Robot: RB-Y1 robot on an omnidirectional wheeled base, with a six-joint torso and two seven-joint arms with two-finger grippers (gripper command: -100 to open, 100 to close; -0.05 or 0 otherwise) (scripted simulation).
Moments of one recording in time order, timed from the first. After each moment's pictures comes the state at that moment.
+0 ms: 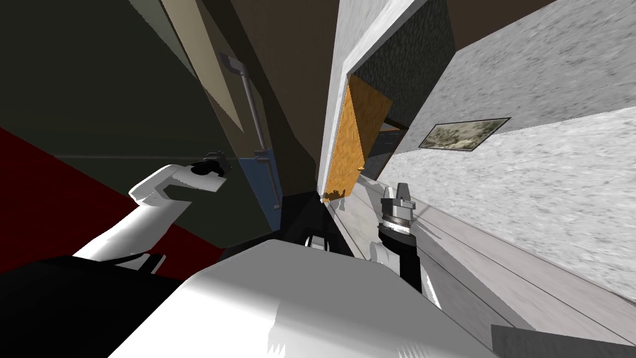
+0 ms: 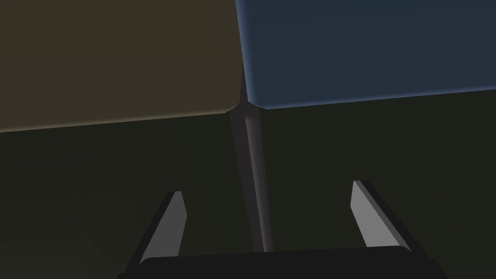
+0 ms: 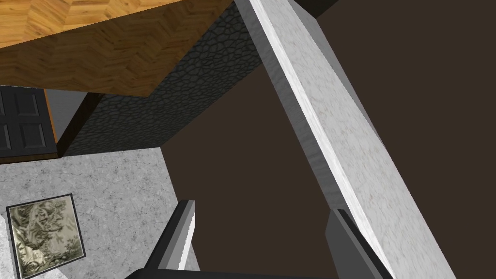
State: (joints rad) left arm 0.13 0.97 0.56 -1.89 0.08 0.81 0.71; right arm 0.46 0.00 -0.06 -2.34 0.08 -0.46 0.08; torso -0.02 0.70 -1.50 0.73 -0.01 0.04
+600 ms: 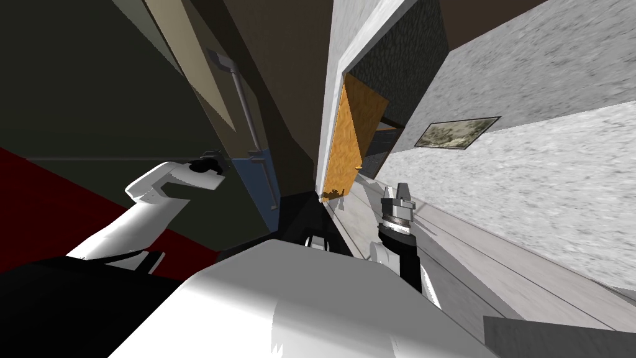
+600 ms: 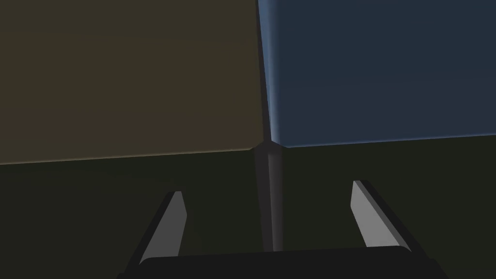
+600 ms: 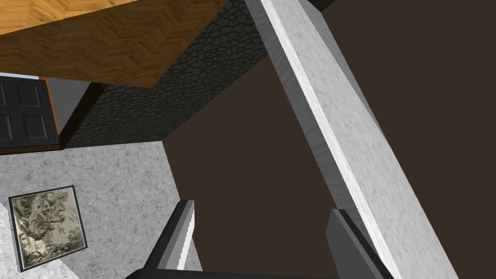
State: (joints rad) left arm 0.12 0.99 0.57 -1.88 0.08 0.85 0.74; right arm 0.46 0.00 -0.06 -2.34 0.08 -0.46 0.08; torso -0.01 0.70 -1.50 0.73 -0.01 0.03
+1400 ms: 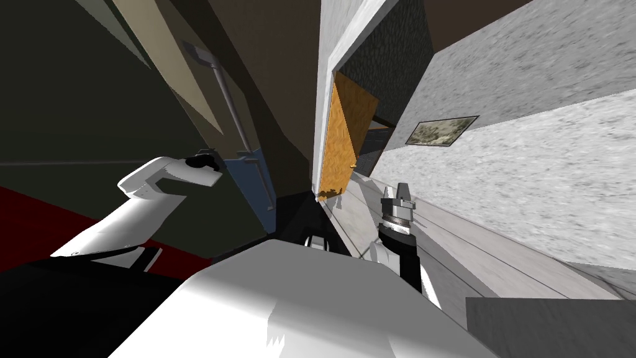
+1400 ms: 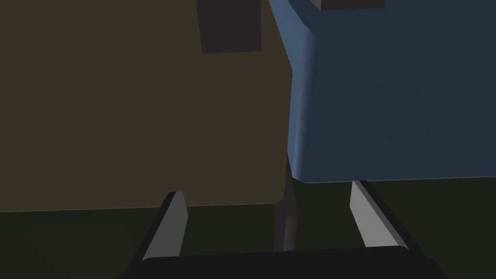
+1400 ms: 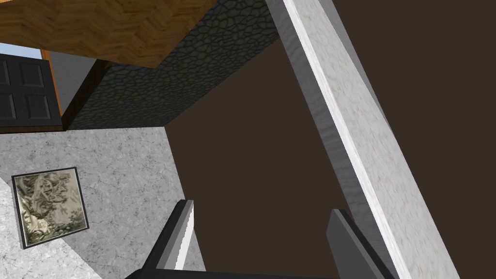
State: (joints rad) left arm 0.10 1.04 0.58 -1.84 0.12 0.91 0.79; right arm 0.46 0.00 -0.06 -2.34 0.08 -0.46 0.08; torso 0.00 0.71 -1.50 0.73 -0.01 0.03
